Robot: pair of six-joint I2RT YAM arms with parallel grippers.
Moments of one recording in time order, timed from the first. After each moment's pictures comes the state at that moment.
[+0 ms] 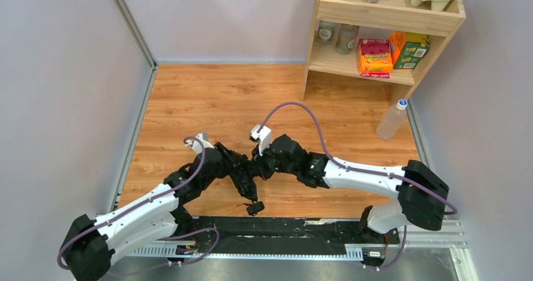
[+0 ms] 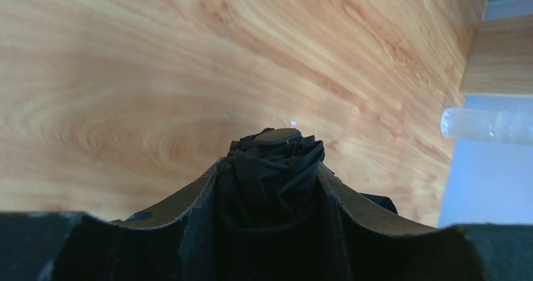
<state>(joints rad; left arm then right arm) -0.75 0.79 0.38 -0.22 -0.29 -1.20 1.10 1.39 0.86 0.08 -0.09 0.28</state>
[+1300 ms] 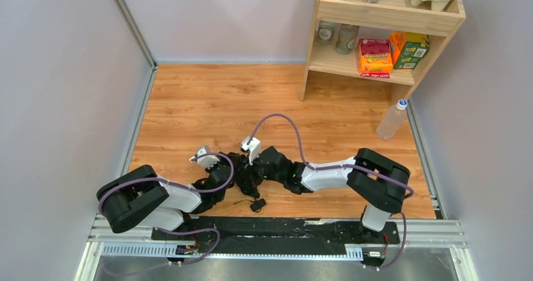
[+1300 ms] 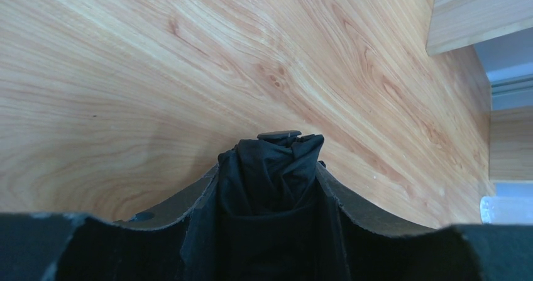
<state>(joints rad) -0.91 1.37 0.11 0.74 -0.77 -1.21 1.11 1.69 0.77 0.49 -0.08 0.32</state>
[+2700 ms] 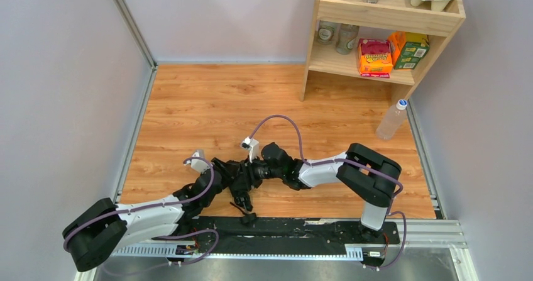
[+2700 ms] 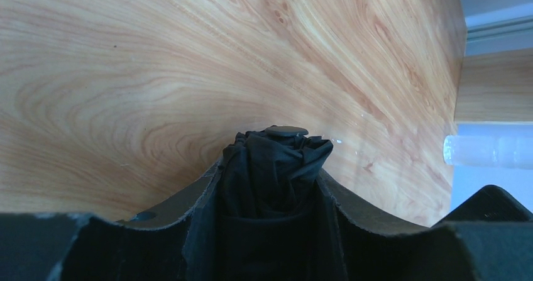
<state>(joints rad) -0.87 0.91 0.01 0.41 -0.52 -1.26 1.06 1.80 0.81 0.57 -0.40 0.61</state>
